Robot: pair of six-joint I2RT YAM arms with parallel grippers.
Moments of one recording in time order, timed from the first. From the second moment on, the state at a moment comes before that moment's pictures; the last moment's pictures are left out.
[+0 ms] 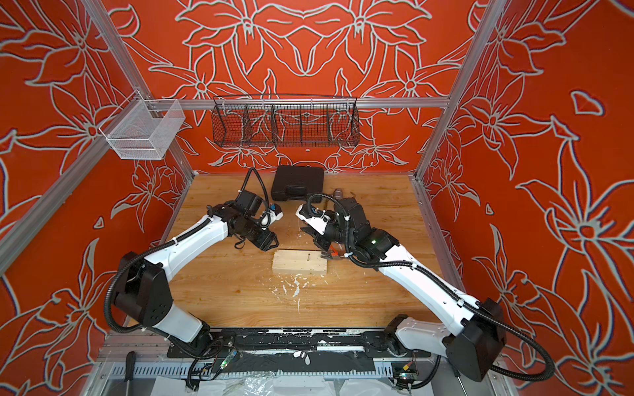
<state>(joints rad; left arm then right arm) -0.38 1.54 1.19 -0.80 0.30 0.23 0.66 1.22 1.06 -0.31 -0.34 -0.36</state>
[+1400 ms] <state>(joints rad) -0.50 1.71 1.14 -0.70 0.22 0.28 0.72 1.38 1.09 -0.21 -0.39 -0.36</state>
